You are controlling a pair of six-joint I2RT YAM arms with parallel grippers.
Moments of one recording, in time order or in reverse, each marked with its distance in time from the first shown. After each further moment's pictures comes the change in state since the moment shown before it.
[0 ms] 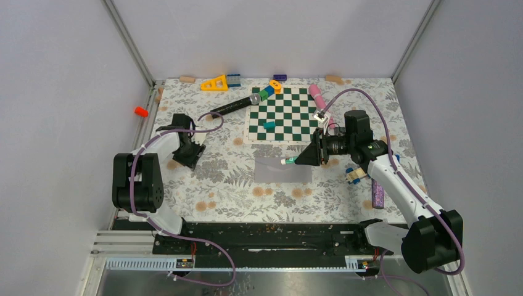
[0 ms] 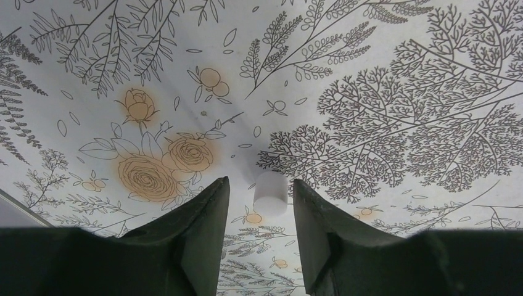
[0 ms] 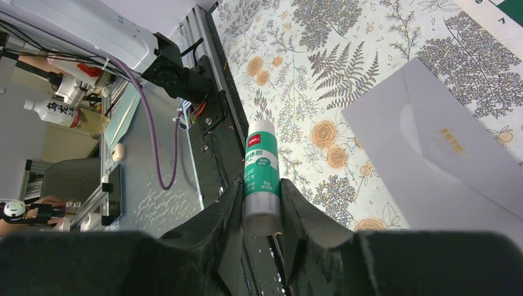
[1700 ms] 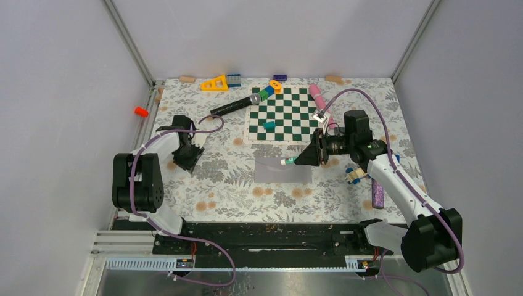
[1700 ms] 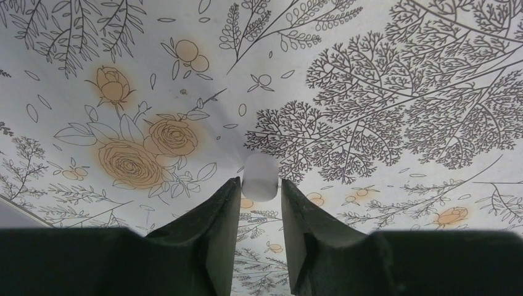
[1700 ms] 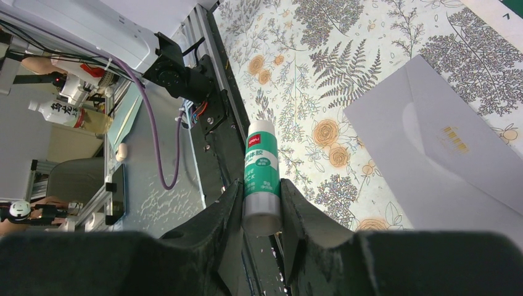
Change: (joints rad) left arm 0.000 0.000 0.000 -0.062 -0.002 0.013; right arm 0.000 0.009 0.000 0.000 -0.005 0.005
